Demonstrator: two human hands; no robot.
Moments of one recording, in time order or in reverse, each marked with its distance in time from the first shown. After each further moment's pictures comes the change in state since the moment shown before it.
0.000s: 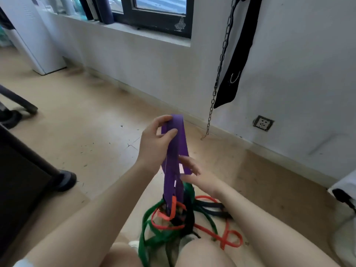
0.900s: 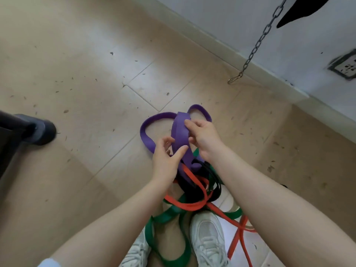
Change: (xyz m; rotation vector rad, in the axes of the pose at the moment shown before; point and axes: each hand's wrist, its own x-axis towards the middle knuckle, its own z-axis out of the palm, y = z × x) left_hand -0.006 -0.257 -0.004 0.110 0.083 -0.589; right_hand 0.174 0.108 0.047 0.490 0.340 0.465
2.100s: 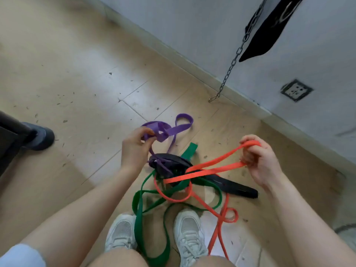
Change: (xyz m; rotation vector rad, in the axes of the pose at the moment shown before) left_hand -0.019 0.059 -0.046 0.206 0.083 0.312; right_hand -0.128 -0.032 -0.140 0.076 0.117 -0.296
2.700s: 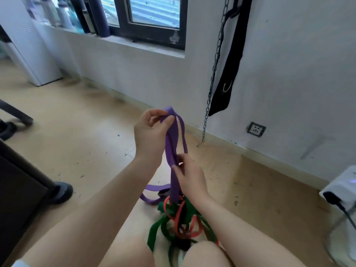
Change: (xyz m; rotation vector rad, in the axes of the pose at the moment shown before) left_hand -0.069 0.232 -0.034 -0.579 -0.010 0.252; right_hand -0.097 -0.056 0.110 -0.705 0.002 -0.513
